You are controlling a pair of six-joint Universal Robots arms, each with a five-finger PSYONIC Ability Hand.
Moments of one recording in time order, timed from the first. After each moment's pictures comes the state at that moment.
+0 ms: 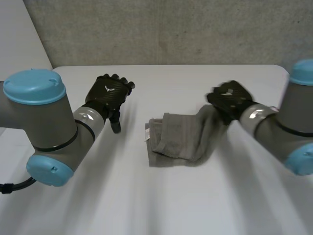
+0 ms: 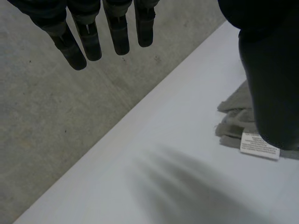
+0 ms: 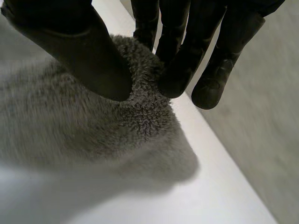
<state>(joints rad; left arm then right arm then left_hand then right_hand) 4.20 -2.03 -1.38 3.26 -1.55 3.54 1.93 -1.09 1.34 0.01 1.31 2.51 0.28 0.27 0.26 0.29 0.24 1.27 1.23 1.32 1.34 1.14</state>
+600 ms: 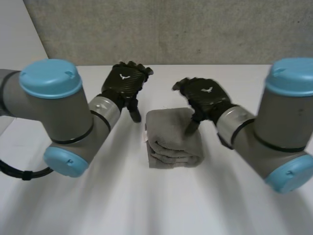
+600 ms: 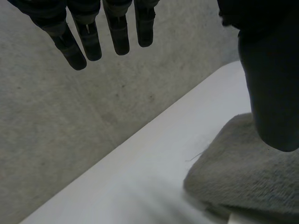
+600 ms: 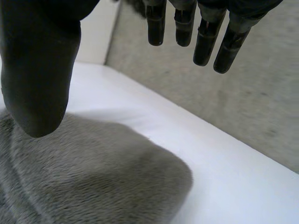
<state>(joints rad) 4.12 -2.10 -1.22 3.26 -1.54 3.38 2.10 -1.18 1.37 0.00 1.40 3.03 0.28 0.27 0.26 0.29 0.24 0.24 0.25 0.24 0.26 0.07</state>
